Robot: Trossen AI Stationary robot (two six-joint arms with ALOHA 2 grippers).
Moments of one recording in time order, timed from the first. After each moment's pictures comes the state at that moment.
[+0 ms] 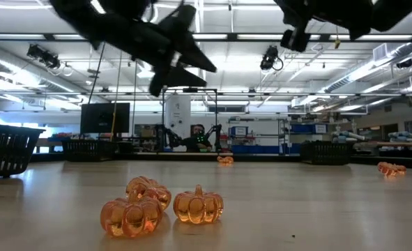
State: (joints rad) left arm 0.02 1.48 0.75 0.41 -0.28 -0.50; right arm -0.12 1.06 0.57 0.54 -0.58 0.98
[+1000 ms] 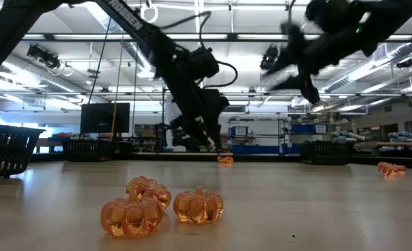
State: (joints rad) left arm 0.40 1.97 1.34 -0.29 -0.05 -0.23; right arm -0.31 1.08 0.54 0.13 -0.05 0.78
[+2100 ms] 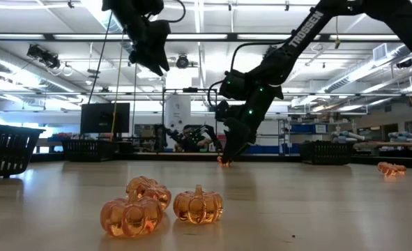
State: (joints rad) left arm 0.63 1.43 1.42 -0.82 0.04 0.07; right arm -0.49 2.00 1.24 -0.26 -0.18 -0.13
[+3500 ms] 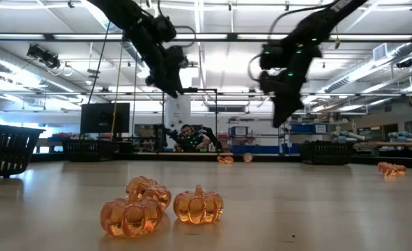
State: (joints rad) left arm 0.71 1.63 1.42 -0.61 0.11 0.15; right arm -0.68 1.58 1.14 -0.69 -0.11 -0.03
